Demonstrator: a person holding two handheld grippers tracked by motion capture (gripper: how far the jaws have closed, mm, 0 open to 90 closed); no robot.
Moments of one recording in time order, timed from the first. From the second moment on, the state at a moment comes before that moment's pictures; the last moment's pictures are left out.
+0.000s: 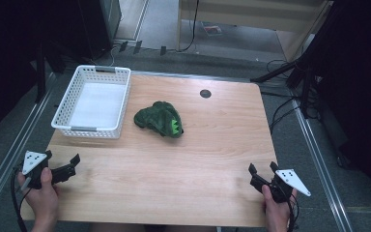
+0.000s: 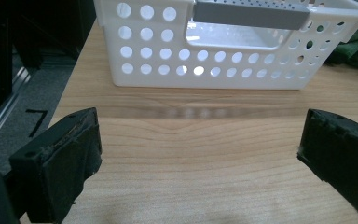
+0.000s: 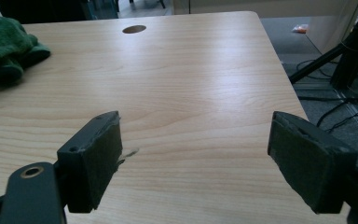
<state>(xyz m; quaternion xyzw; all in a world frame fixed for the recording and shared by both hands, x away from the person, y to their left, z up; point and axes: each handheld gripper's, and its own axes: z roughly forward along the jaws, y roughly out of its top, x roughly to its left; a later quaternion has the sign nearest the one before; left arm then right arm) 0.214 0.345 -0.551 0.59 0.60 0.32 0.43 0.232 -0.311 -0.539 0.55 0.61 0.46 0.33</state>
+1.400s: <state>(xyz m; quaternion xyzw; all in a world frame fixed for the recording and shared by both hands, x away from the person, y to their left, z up) 0.215 0.346 -0.551 0.60 0.59 0.30 0.44 0.343 -0.086 -0.480 0.43 0.73 0.49 0.21</state>
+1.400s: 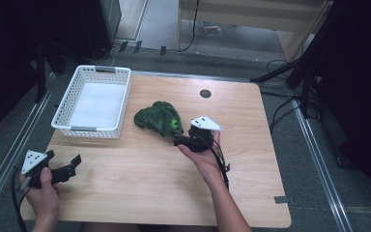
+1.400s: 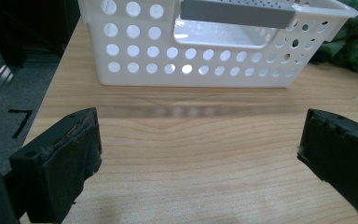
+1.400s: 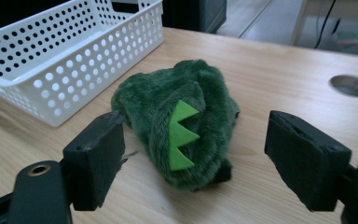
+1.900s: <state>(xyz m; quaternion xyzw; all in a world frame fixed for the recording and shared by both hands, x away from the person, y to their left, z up) 0.216 0.346 -0.552 0.60 0.59 0.30 0.45 0.398 -0.052 -0.538 0.47 0.76 0.43 0.17</state>
